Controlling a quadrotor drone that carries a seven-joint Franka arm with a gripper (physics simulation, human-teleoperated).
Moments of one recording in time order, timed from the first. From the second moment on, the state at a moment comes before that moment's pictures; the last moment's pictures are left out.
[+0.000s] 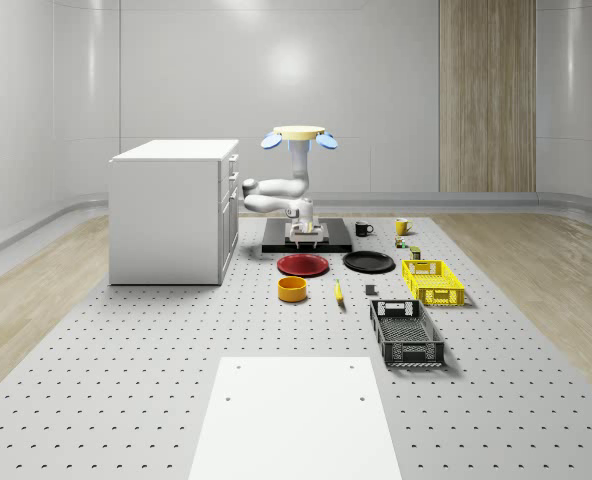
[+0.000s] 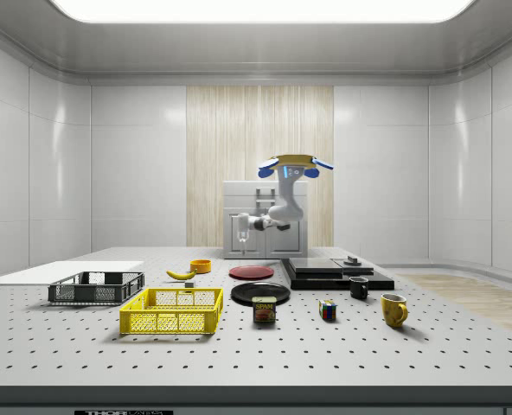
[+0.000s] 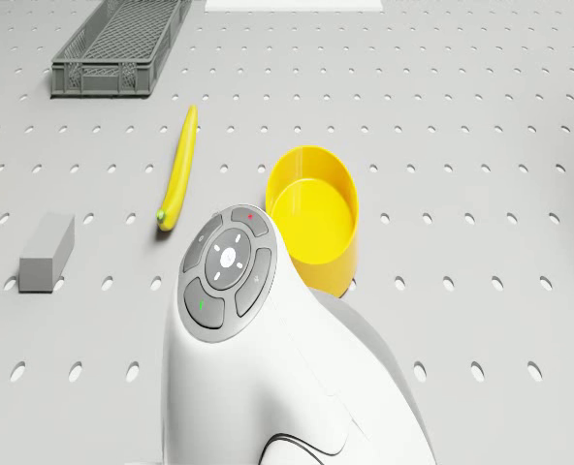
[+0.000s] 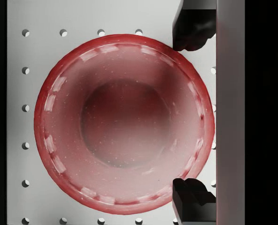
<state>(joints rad) -1.30 -1.47 1.27 -2.85 -1.89 1.56 1.81</state>
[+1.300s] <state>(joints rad) -1.31 -1.48 1.27 -2.84 -1.88 1.57 1.81</state>
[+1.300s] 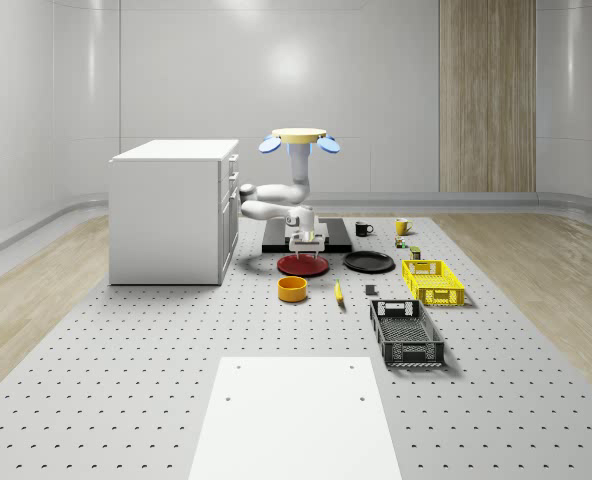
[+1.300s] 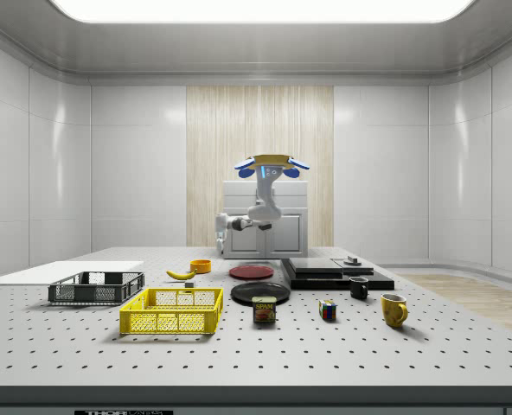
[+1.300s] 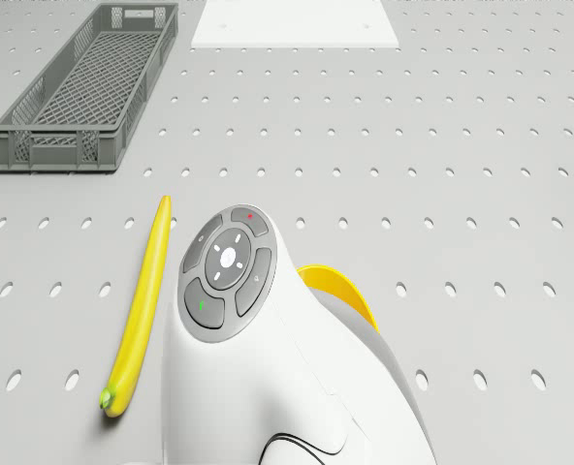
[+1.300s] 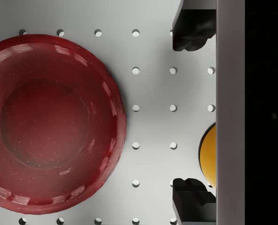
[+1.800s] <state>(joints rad) -1.31 -1.49 1.27 -2.84 -1.88 1.58 1.81</state>
